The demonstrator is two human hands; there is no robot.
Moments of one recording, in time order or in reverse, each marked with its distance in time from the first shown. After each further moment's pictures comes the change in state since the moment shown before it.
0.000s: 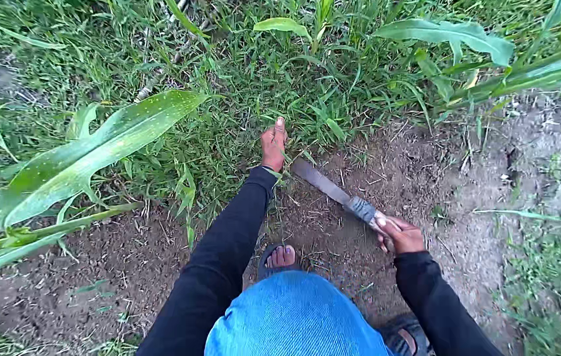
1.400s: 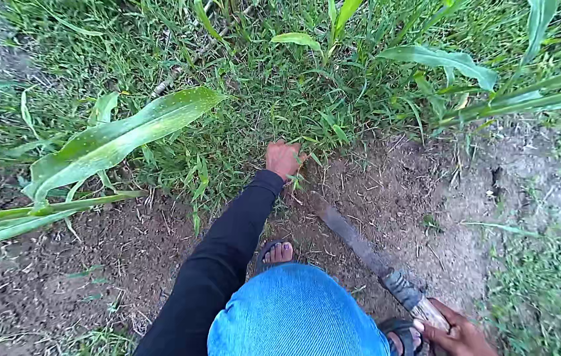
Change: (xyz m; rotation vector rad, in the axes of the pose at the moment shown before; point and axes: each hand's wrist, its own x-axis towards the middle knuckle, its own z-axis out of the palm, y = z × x) left_hand -0.019 0.031 -0.006 1.234 -0.486 0.031; right_hand -0.141 -0.021 -0.103 -0.627 -0.289 0.127
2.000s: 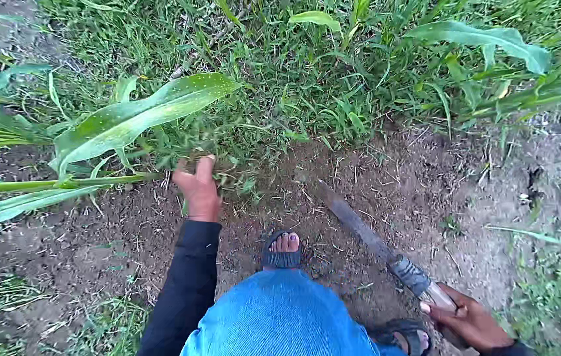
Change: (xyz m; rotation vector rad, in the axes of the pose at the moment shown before) left_hand -0.174 -0.069 -0.073 -1.086 0.862 -0.569; right_hand 0.046 0.014 -0.012 -0.003 -0.026 -0.004
